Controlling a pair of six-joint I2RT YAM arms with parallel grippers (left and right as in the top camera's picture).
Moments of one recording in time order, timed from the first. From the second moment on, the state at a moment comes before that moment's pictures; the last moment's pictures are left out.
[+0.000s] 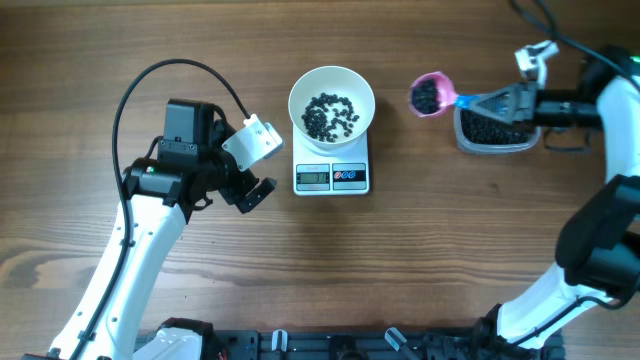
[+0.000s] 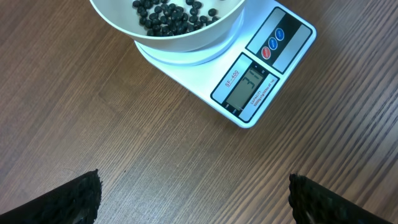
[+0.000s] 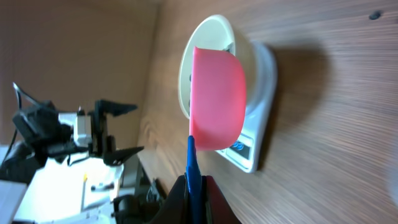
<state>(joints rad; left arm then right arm) -0.17 1.30 1.01 -0.75 0.31 0.72 -0.32 1.93 1.62 -1.38 -1.15 -0.47</state>
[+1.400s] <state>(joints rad) -0.17 1.30 1.01 -0.75 0.31 0.72 0.73 1.74 1.67 -0.83 0.50 0.01</state>
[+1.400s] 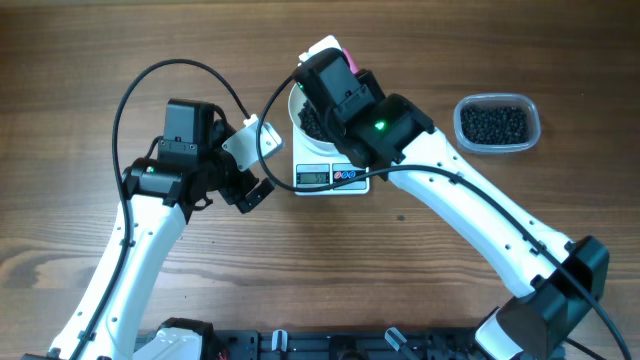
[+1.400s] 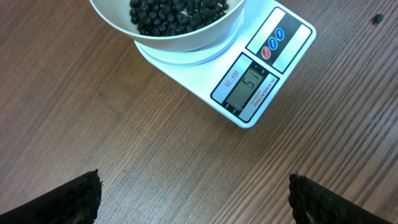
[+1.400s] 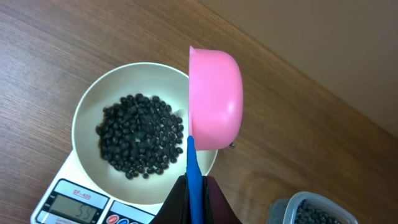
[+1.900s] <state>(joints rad) -0.17 1.30 1.01 -0.75 0.31 0.72 0.31 1.73 1.67 -0.97 0.04 0.09</state>
